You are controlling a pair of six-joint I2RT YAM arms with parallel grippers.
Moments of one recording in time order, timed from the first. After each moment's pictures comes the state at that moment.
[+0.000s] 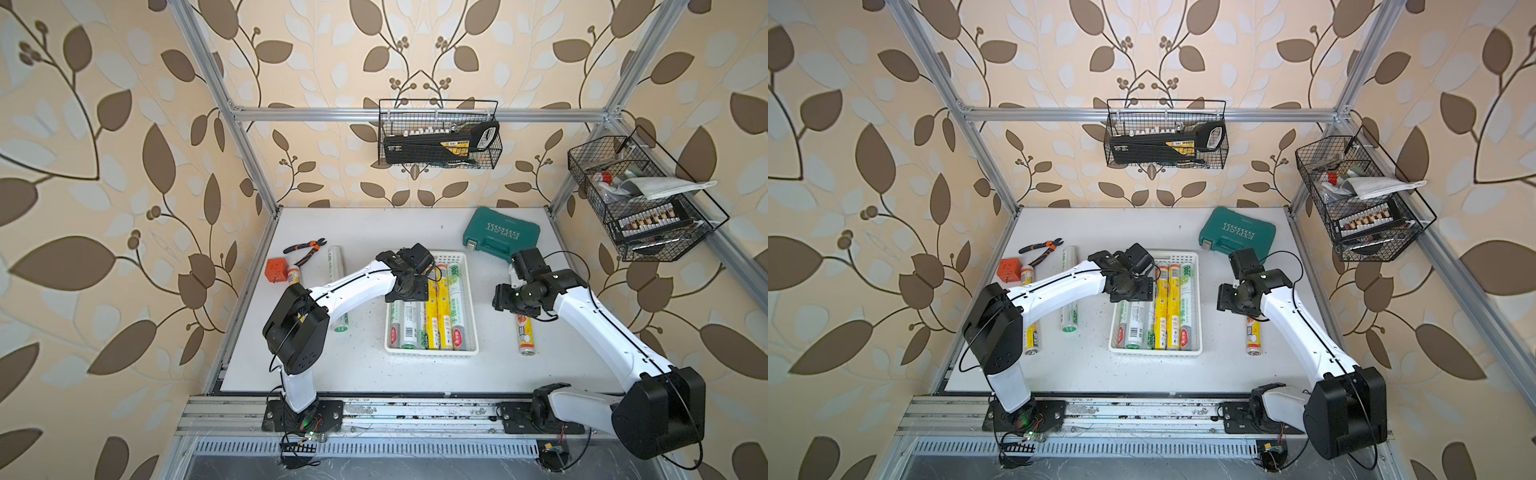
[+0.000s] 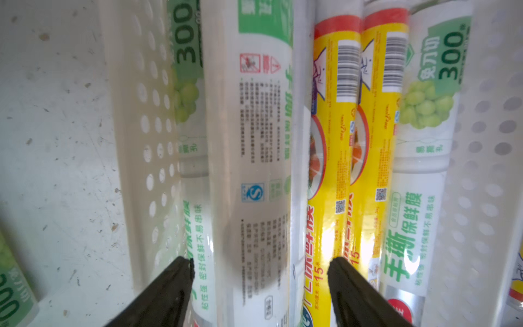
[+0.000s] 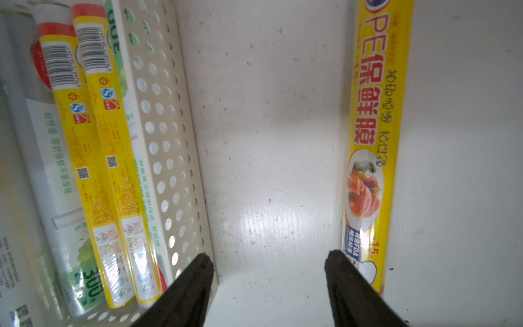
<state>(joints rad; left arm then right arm) -0.83 1.78 1.42 -0.85 -0.10 -0.77 0.20 1.24 0.97 -0.96 0.05 0.43</state>
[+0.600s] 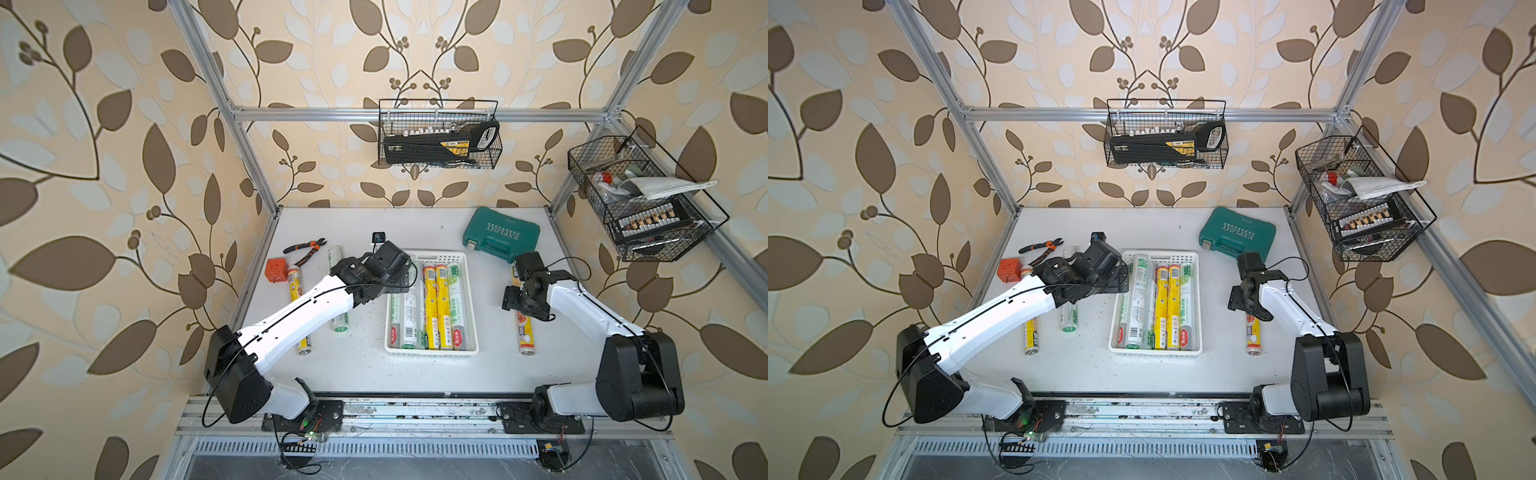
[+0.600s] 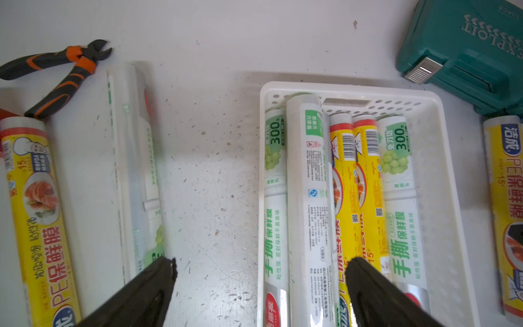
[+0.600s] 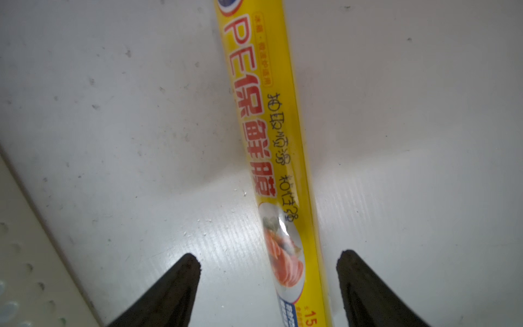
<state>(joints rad) -0.81 1.40 1.29 -0.88 -0.38 -0.68 0.05 1.42 0.89 -0.80 0.22 0.44</state>
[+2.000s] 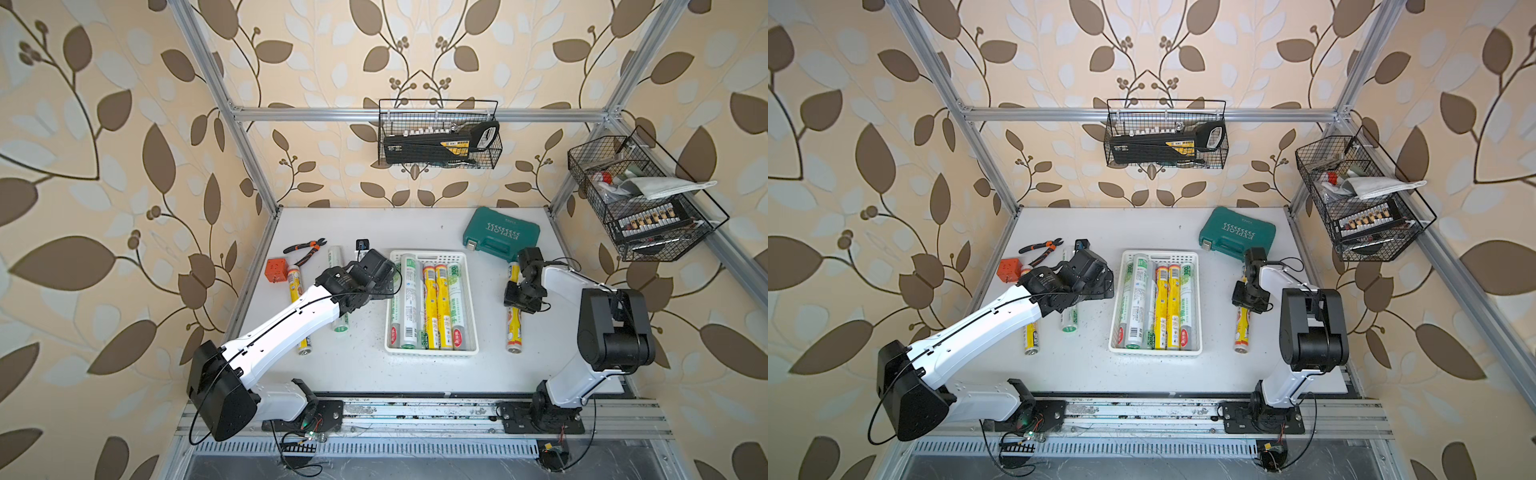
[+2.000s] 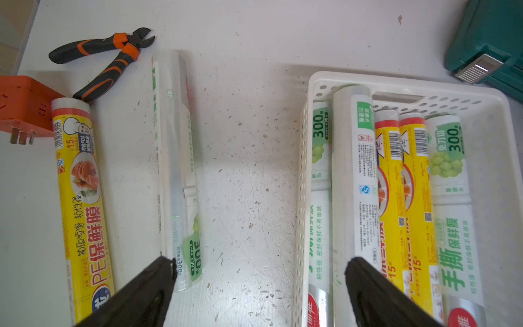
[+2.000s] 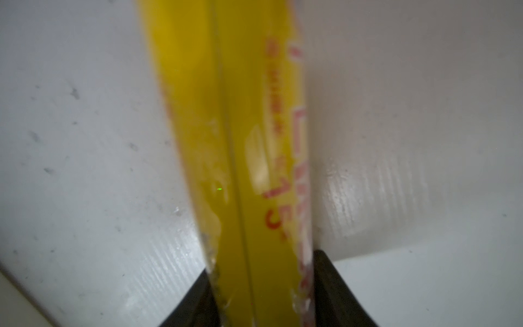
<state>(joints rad) -0.76 1.31 1.16 -0.87 -0.41 -0.68 -0.05 1.69 0.98 -0.71 0.02 0.38</state>
